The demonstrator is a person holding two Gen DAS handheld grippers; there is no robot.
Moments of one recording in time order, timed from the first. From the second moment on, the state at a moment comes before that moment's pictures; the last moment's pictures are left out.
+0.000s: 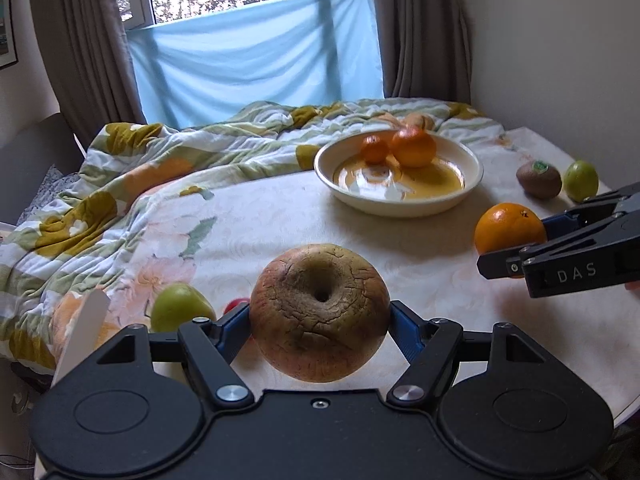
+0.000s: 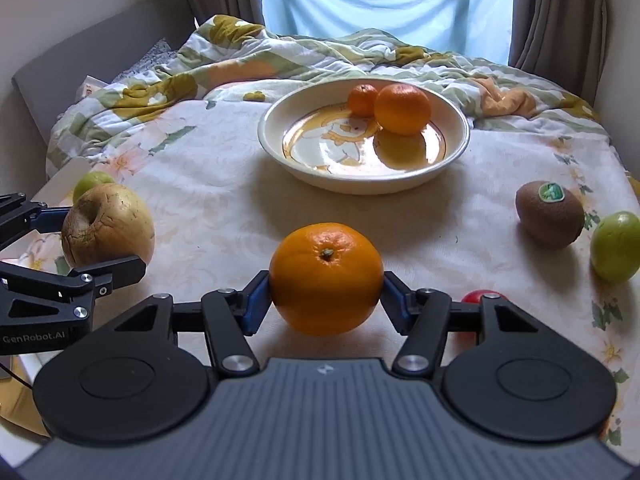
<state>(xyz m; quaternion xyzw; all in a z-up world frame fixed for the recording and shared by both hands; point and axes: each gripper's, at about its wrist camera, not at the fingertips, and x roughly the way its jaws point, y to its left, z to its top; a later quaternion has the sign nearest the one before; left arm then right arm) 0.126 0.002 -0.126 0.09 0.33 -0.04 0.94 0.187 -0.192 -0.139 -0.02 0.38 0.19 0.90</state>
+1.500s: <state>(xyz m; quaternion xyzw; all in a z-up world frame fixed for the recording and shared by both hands) 0.317 -0.013 -0.059 0.08 0.35 -0.15 0.92 0.265 -0.231 -0.032 0.06 0.37 0.05 0.92</state>
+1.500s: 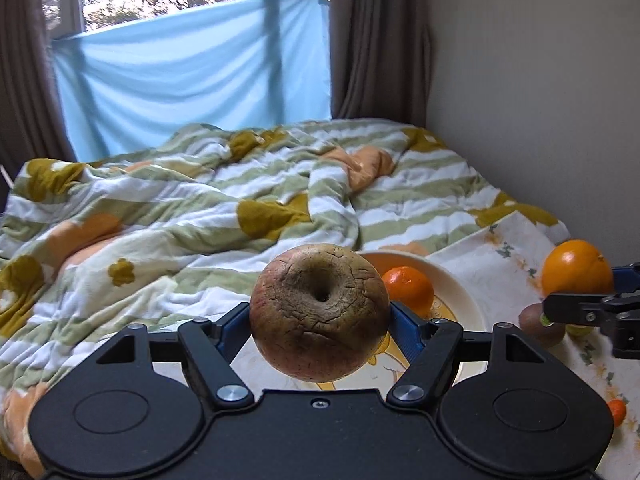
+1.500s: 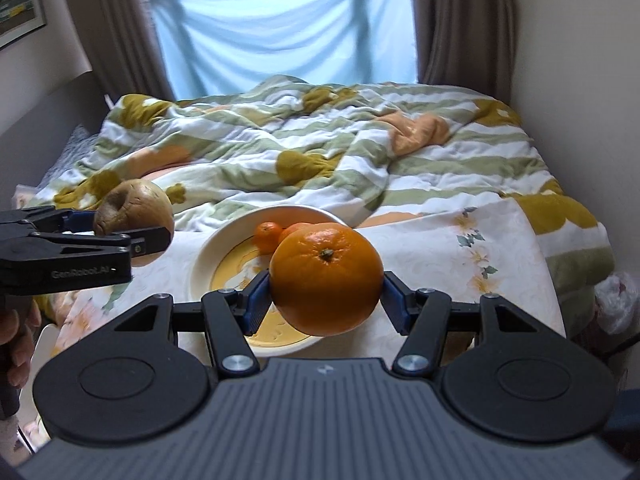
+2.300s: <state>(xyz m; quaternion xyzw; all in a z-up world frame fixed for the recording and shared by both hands) 0.362 -0.040 -0.133 0.16 0.39 -0.21 0.88 0.293 -0.235 -0.060 0.08 0.40 -0.03 0.91</state>
